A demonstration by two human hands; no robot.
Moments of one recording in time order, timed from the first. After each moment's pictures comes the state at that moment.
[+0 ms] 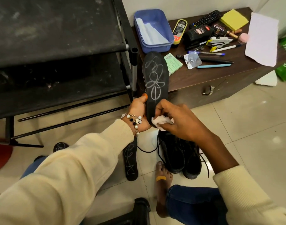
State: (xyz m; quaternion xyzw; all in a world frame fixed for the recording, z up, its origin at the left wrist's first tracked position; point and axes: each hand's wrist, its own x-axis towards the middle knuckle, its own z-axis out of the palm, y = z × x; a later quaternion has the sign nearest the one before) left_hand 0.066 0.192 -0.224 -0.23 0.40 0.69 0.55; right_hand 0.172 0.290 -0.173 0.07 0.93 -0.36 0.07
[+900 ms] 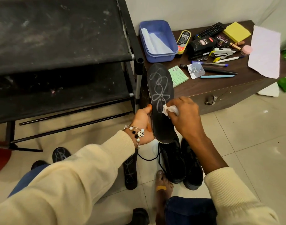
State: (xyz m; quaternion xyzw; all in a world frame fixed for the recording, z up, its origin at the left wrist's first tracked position) left_hand 0.075 0.188 -0.214 -0.21 0.40 0.68 0.58; right_hand 0.144 0.301 -0.190 0.22 0.95 -0.20 -0.07
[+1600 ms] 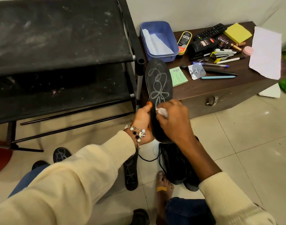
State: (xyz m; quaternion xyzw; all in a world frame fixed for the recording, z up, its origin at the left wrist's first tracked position) left_hand 0.074 0.191 -0.205 -0.25 0.42 0.69 0.54; right_hand 0.134 0.271 -0.182 0.21 0.94 -0.25 -0.07
